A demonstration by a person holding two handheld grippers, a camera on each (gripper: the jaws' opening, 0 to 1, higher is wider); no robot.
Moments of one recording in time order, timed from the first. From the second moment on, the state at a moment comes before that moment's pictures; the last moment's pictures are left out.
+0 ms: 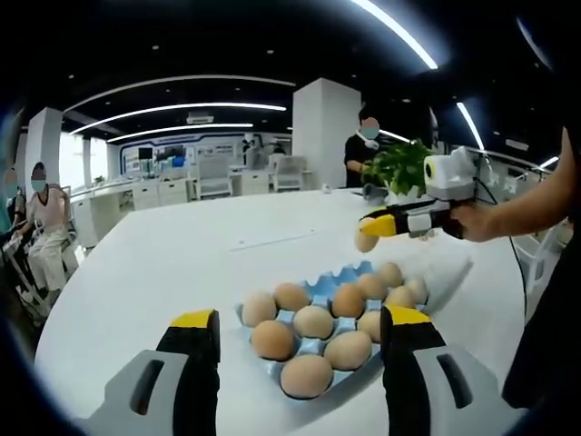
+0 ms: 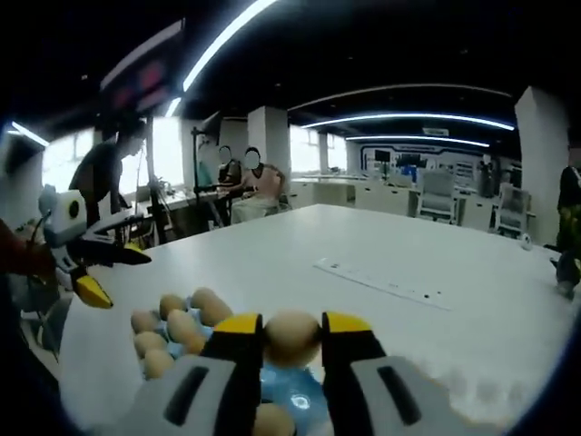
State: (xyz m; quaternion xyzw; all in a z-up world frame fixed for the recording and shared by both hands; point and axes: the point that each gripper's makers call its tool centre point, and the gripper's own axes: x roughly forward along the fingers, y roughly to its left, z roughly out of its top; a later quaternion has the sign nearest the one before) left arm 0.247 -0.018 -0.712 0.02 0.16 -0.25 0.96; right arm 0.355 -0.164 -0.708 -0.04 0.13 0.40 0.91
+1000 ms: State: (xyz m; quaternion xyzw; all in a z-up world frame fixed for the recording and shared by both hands) left arm 0.243 -0.009 -0.715 0.01 0.16 -0.24 0.96; right arm 0.340 -0.085 -0.755 -0.05 0.19 0.47 0.86
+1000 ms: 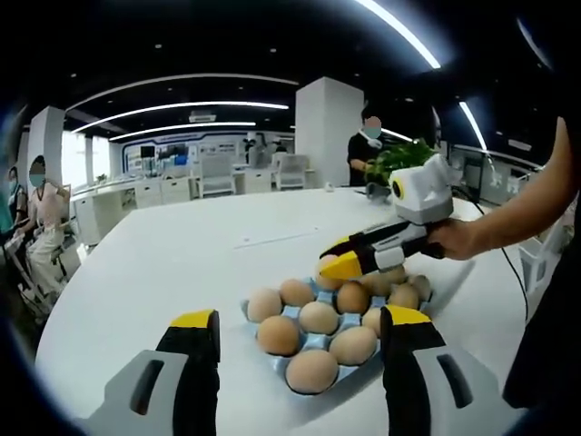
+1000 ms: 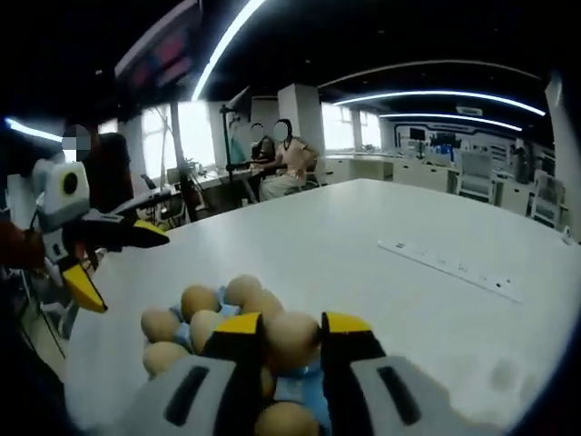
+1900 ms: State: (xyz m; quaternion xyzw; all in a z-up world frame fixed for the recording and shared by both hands) left arm 0.244 -0.011 -0.715 0.01 0.16 -0.24 0.96; right arm 0.346 -0.092 -0.771 0.01 0.24 0.47 0.85
